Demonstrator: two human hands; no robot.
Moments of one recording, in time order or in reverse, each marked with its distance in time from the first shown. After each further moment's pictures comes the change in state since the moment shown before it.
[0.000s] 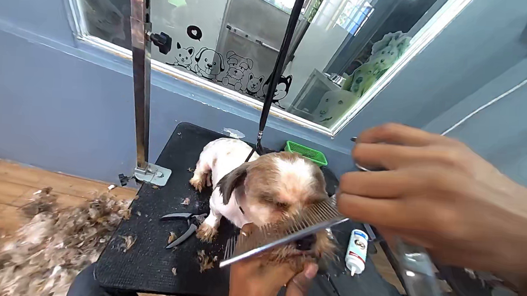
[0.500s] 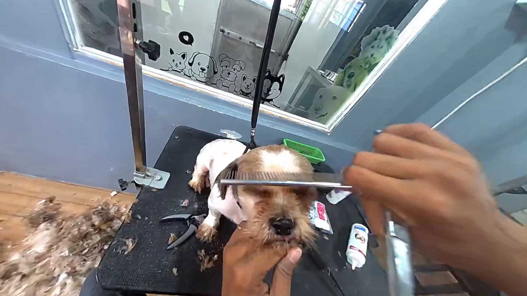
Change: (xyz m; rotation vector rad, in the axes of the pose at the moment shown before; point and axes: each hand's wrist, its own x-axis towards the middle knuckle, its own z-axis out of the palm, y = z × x) left_hand -0.003 -0.008 0.006 -0.058 0.068 0.012; right_hand -0.031 -0.026 0.019 -0.102 0.215 0.315
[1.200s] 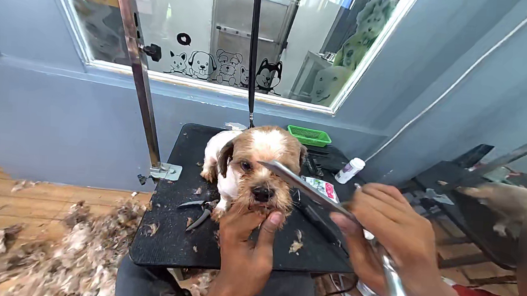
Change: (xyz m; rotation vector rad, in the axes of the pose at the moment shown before) left_hand -0.009 -0.002 -0.018 -0.024 -0.022 -0.047; right_hand -0.067 -0.110 0.048 0.180 0.333 0.516
